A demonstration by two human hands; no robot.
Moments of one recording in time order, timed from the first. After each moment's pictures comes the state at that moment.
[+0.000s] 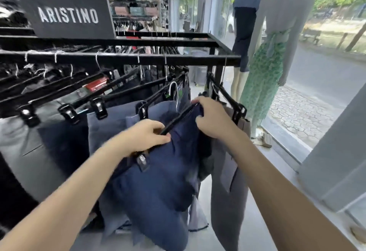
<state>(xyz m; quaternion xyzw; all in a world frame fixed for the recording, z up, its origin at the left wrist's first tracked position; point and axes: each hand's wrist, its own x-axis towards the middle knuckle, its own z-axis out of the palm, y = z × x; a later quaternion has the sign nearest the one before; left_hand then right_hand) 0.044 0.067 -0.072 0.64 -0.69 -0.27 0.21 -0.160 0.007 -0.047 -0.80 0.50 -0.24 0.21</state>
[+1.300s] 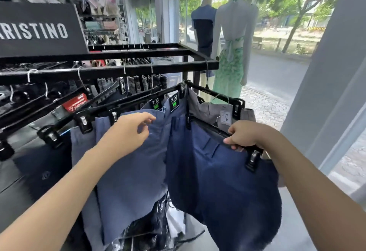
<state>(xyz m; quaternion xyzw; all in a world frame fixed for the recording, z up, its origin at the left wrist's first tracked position) 0.090 0.045 -0.070 0.52 -0.80 -0.03 0.31 -0.233 0.046 -0.043 -0.71 0.67 0.01 0.23</state>
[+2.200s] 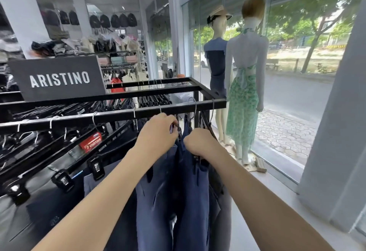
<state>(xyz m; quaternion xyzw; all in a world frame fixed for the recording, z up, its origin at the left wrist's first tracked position) 0.019 -0.004 0.017 0.59 -0.75 0.10 0.29 -0.115 -0.010 0.014 -0.77 0.62 -0.09 0.12</state>
